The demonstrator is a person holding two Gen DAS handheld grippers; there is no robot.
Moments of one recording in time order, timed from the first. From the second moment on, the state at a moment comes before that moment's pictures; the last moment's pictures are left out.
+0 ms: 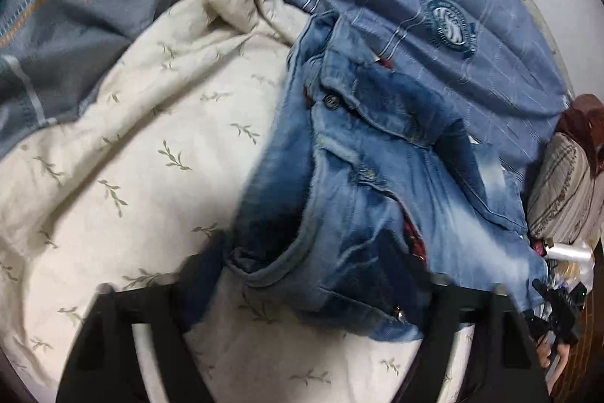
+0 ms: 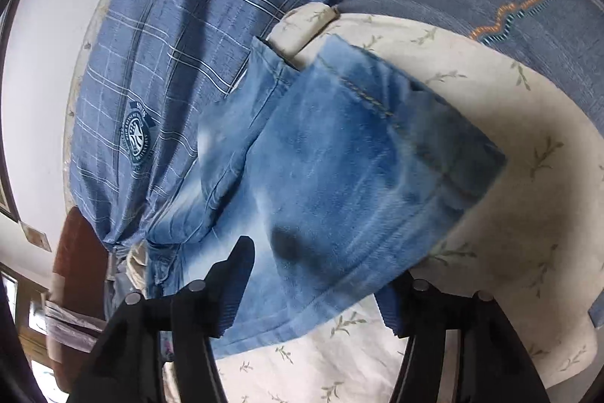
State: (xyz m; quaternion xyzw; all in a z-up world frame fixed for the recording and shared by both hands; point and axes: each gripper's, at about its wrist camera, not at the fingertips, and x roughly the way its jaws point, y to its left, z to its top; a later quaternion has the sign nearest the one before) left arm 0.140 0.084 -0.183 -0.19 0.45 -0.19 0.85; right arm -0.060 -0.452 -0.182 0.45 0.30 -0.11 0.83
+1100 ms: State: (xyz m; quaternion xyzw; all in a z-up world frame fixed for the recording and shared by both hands) left arm 0.078 0.120 -0.168 -0.15 0.44 -0.19 0.86; right arm -0.081 -0.429 -0.175 0.38 0.37 -0.13 0.84
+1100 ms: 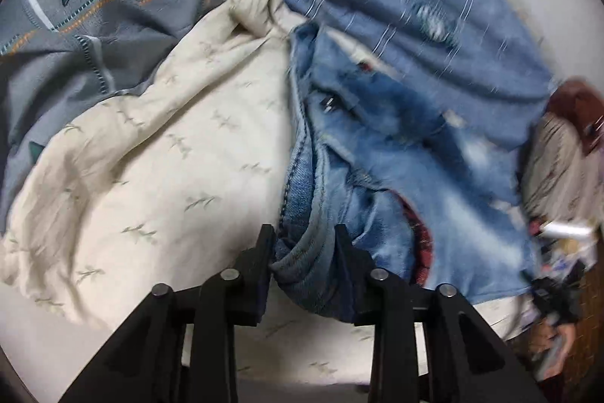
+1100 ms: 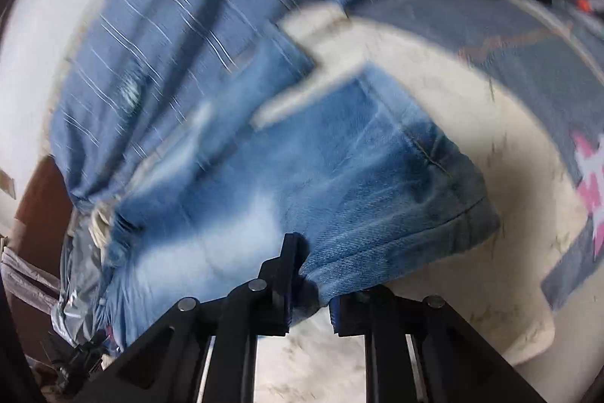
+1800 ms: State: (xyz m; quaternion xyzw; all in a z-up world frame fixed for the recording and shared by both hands) left arm -0.045 0.144 0.002 -0.03 0.21 -0.02 0.98; right arm -0.097 -0.331 -0.059 0.18 0.13 -0.10 0.97
